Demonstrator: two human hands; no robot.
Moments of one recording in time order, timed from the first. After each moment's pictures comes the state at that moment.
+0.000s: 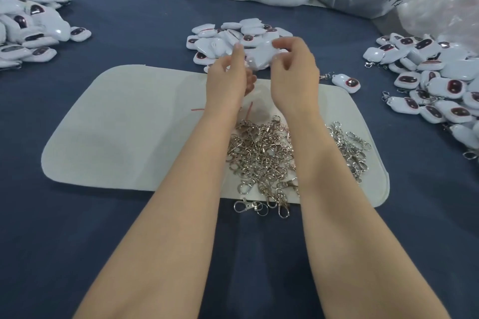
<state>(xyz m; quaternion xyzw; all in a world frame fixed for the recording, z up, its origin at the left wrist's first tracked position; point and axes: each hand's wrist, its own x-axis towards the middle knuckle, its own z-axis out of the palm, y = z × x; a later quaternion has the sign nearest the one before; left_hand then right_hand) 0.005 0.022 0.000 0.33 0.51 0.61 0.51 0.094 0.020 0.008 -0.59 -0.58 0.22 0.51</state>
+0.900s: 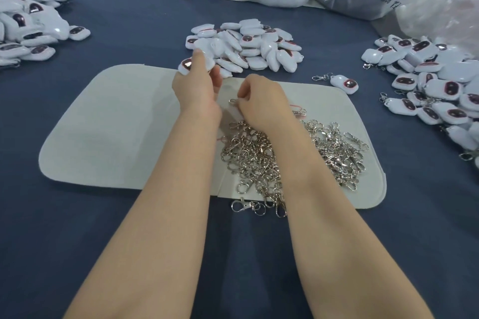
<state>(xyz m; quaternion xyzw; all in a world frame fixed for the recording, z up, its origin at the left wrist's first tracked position) -0.022 0.025 0.001 0.08 0.44 0.72 0.53 0.076 0.016 -0.008 -0.64 -0.73 0.17 0.19</state>
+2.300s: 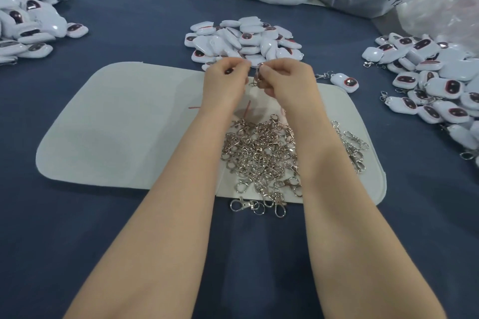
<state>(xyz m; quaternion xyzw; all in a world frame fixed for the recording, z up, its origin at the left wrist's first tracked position) 0.000 0.023 -0.007 0.41 0.56 0.56 0.46 0.104 0.025 0.000 -0.58 -0.53 0.39 0.48</state>
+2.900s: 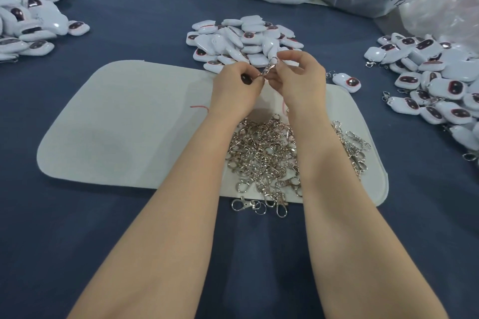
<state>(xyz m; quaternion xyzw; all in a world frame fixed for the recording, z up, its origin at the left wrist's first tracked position) 0.004 0.020 -0.014 0.55 0.59 0.47 0.37 0.105 0.028 -0.004 -0.55 -0.44 0.40 0.59</state>
